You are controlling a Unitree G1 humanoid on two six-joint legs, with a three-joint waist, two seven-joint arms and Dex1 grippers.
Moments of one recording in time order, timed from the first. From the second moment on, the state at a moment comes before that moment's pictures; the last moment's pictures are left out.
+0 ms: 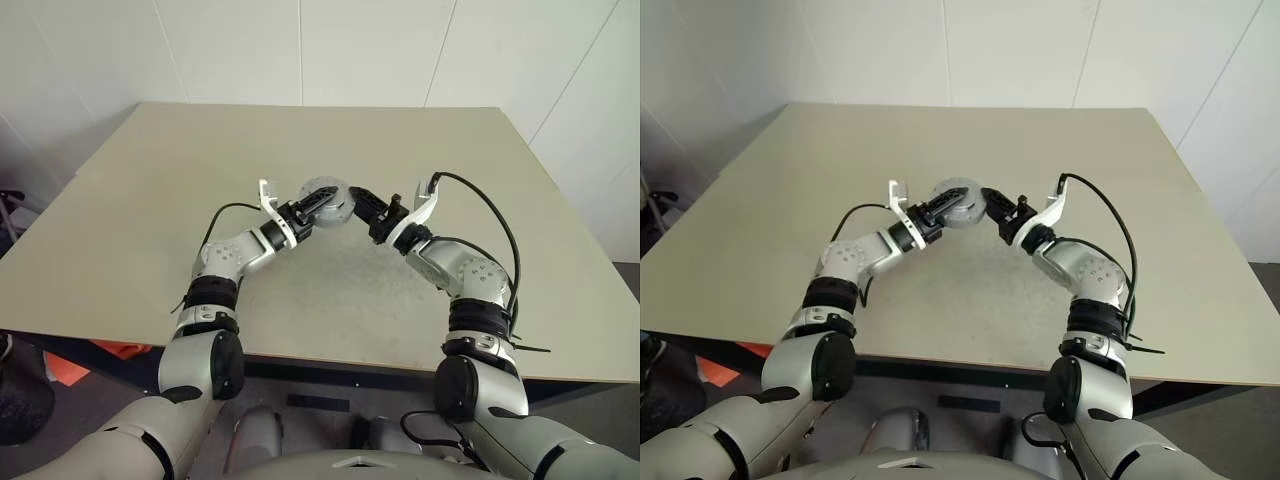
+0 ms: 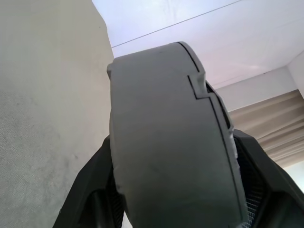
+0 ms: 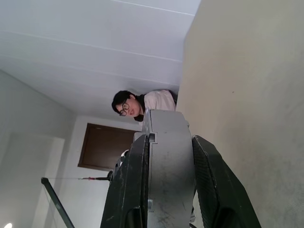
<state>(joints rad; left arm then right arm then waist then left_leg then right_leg) -0.81 0.00 0.41 0.71 -0.83 0.89 -0.62 -0.65 -0.06 -0.53 0.42 1.17 1.03 0.15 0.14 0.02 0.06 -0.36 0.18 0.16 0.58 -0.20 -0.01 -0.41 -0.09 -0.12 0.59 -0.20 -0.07</state>
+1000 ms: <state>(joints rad) -0.82 0.00 0.41 0.72 -0.80 0.88 -0.58 -0.65 -0.06 -0.51 0.42 1.13 1.04 0.14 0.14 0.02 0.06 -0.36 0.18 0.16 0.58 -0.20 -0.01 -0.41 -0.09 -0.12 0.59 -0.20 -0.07</state>
